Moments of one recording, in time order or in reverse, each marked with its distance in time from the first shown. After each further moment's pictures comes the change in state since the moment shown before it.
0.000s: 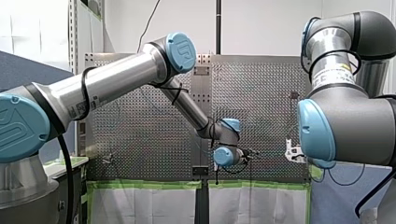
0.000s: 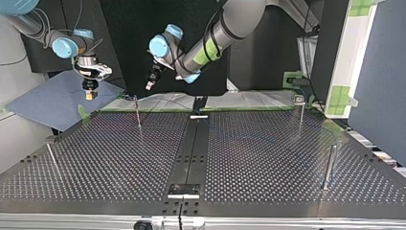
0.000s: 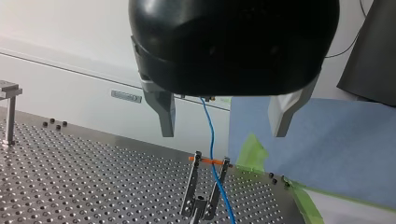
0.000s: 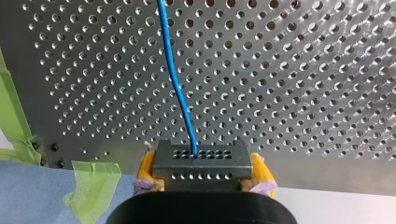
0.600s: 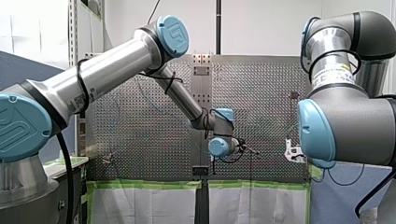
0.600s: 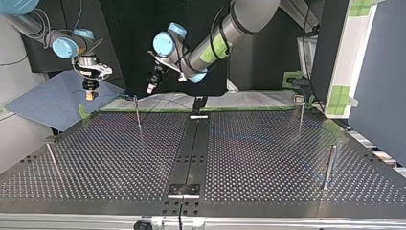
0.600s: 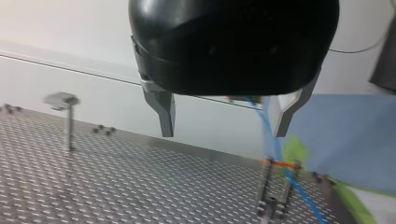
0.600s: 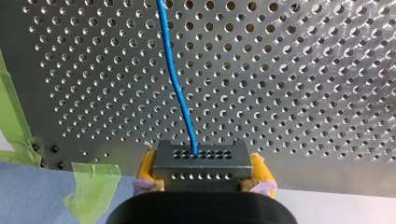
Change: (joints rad) left arm 0.017 0.130 -0.136 0.100 -0.001 -0.008; right arm 0.002 0.000 0.000 0.000 0.000 0.000
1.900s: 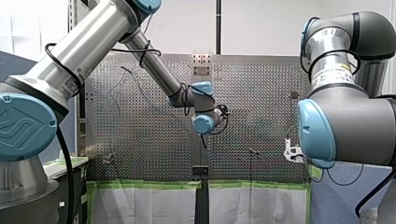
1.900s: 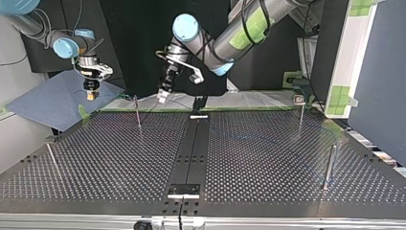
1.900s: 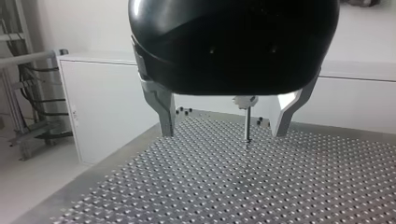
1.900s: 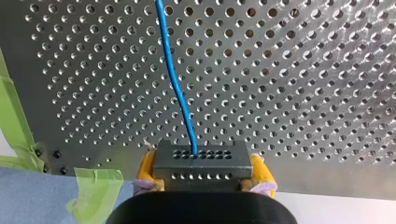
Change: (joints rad) left arm 0.051 0.332 -0.332 0.307 -0.080 -0.064; right arm 0.005 0.000 0.000 0.003 -0.002 0.011
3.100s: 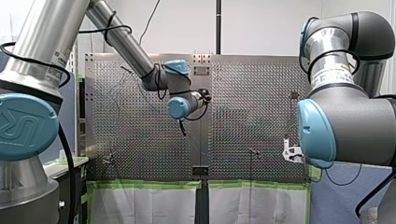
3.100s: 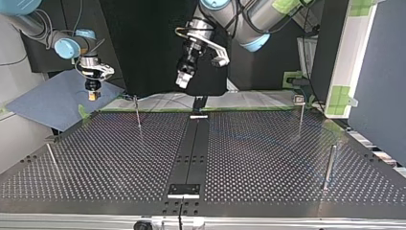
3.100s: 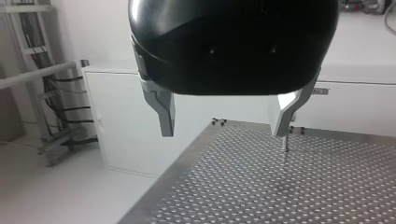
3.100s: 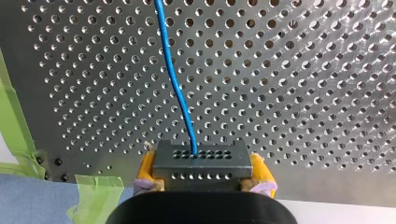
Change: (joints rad) left arm 0.026 0.325 -0.325 0.037 0.002 0.023; right arm 0.010 0.000 0.000 0.000 -0.001 0.001
